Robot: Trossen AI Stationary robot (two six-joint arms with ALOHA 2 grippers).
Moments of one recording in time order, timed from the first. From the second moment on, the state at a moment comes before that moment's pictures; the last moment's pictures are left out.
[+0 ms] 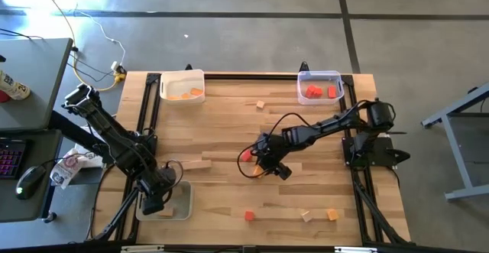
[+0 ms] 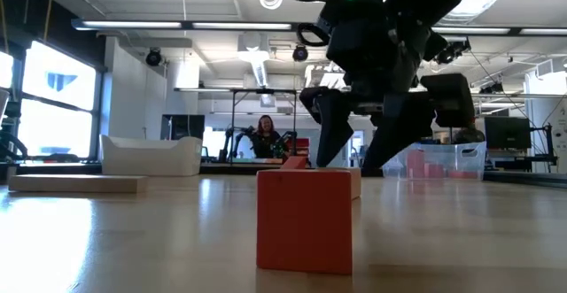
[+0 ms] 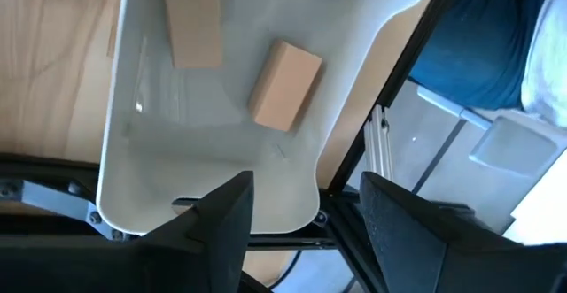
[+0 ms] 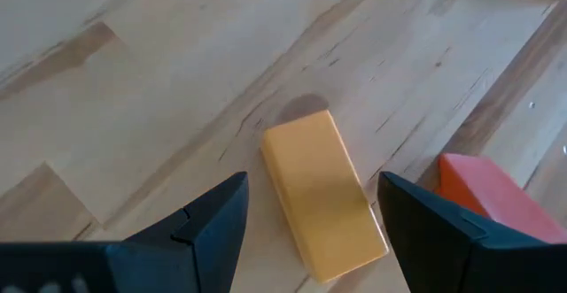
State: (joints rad) left arm -0.65 1.20 0.96 -1.05 0.31 -1.17; right arm 0.07 1.80 0.98 -0.16 -0.33 -0.64
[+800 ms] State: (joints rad) left arm -0.52 0.87 0.96 -1.04 -0.04 -0.86; right arm 0.07 1.84 0.98 -0.20 -0.25 -0.65
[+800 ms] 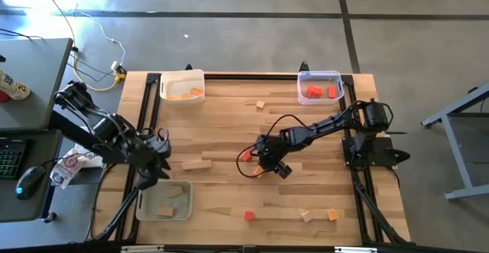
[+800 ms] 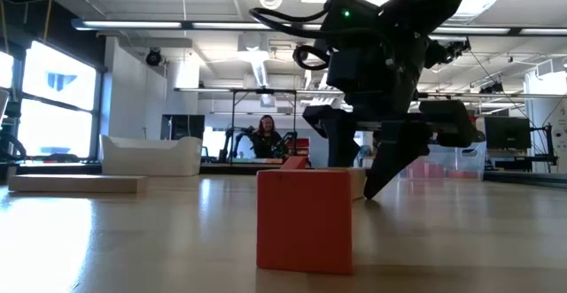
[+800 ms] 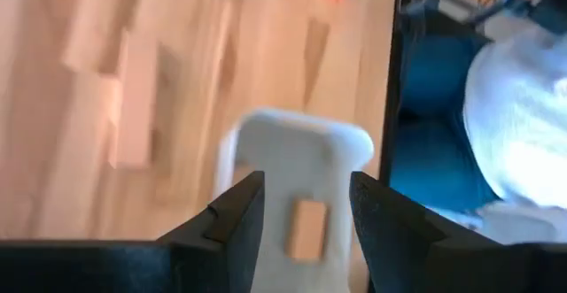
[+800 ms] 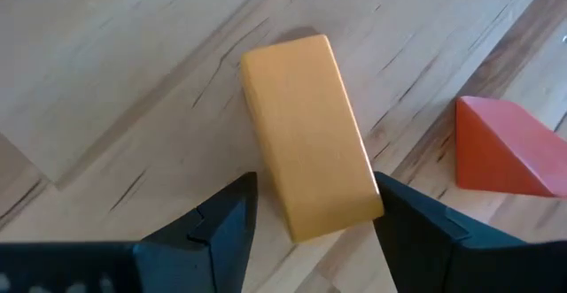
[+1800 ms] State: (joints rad) left arm -0.09 0.81 0.96 -1.04 -0.41 -0.30; right arm 0.07 1.85 1.05 -0.16 -0.20 -0.34
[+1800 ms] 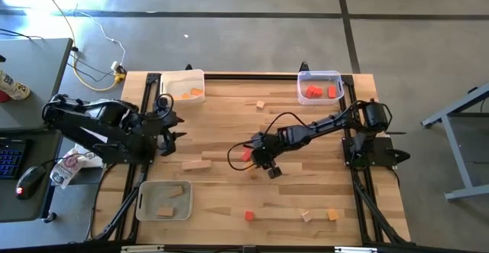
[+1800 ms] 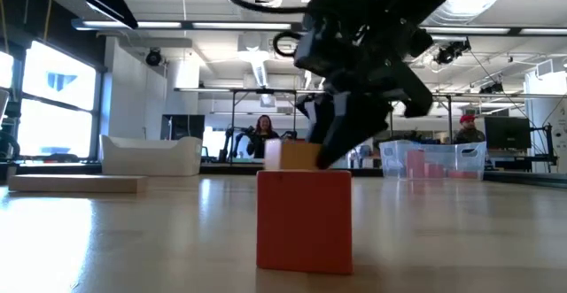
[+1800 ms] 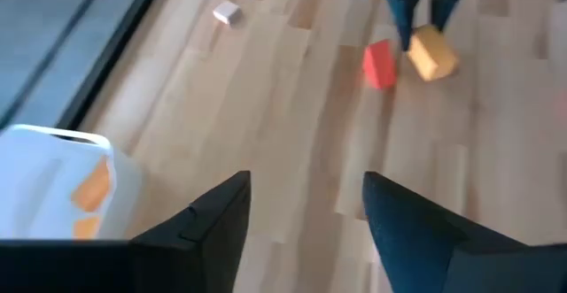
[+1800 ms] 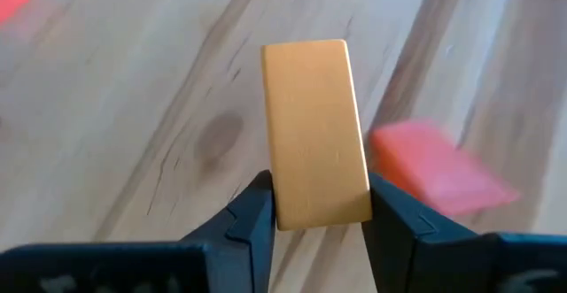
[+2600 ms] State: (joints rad) left arm 0.08 0.86 0.96 -0.73 -0.32 0.07; right arm -0.10 1.85 1.45 -0.16 -0.03 -0.36
